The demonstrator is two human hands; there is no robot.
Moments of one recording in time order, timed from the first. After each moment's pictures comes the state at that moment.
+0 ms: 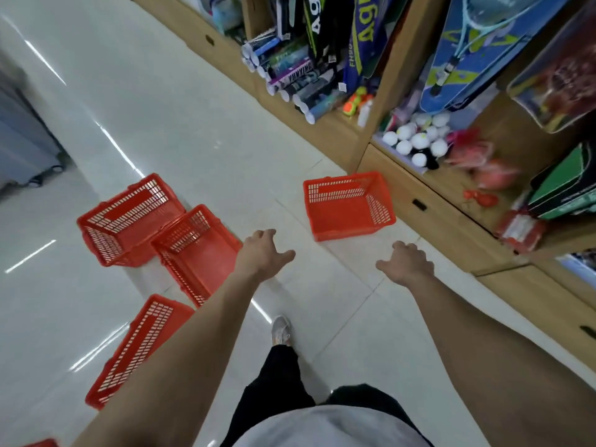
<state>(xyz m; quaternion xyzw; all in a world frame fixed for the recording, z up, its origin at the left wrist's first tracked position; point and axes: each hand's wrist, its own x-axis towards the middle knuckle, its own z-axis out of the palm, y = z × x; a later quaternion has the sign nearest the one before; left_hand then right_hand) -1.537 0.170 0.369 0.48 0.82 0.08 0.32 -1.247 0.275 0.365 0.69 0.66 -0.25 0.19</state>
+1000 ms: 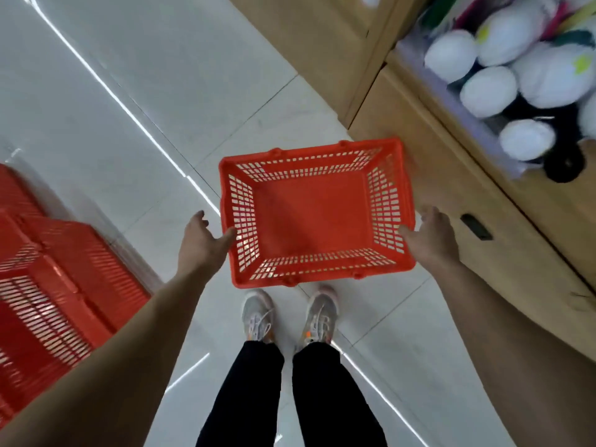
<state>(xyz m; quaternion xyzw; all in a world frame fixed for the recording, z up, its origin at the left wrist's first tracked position) -1.519 0.604 -0.154 0.20 0.90 0.12 0.36 -1.164 0.779 -0.154 0.74 0.58 -0.34 0.09</state>
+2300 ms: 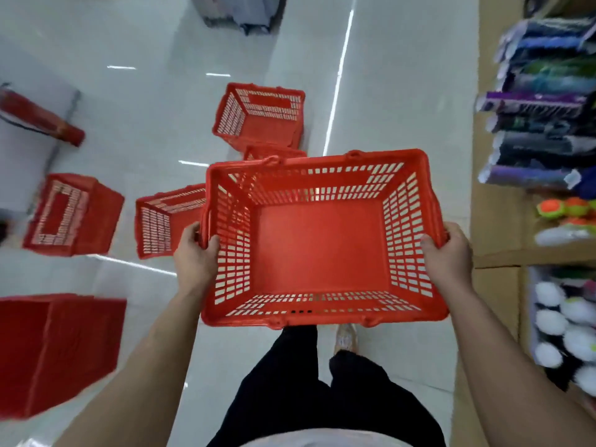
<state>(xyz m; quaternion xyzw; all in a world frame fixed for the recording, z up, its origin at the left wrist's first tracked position) -1.516 0.229 0.320 -0.17 0.92 0.34 0.01 -1.417 0.647 0.286 0.40 0.81 -0.44 -0.01</state>
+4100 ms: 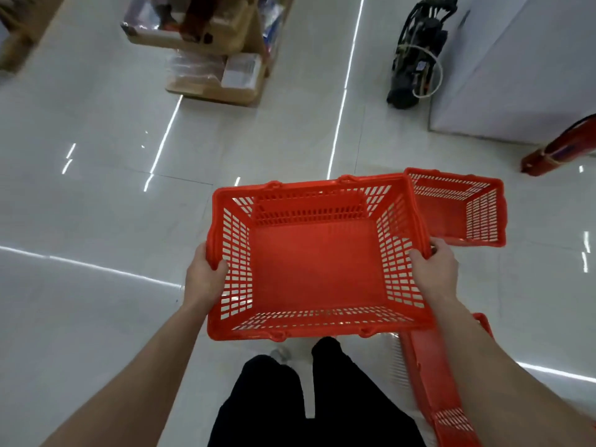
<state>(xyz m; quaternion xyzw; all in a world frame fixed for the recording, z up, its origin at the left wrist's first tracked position) -1.212 -0.694 0.265 -0.76 0.48 0.39 -0.19 -1.633 -0.615 0.282 -0.28 0.86 -0.31 0.29</state>
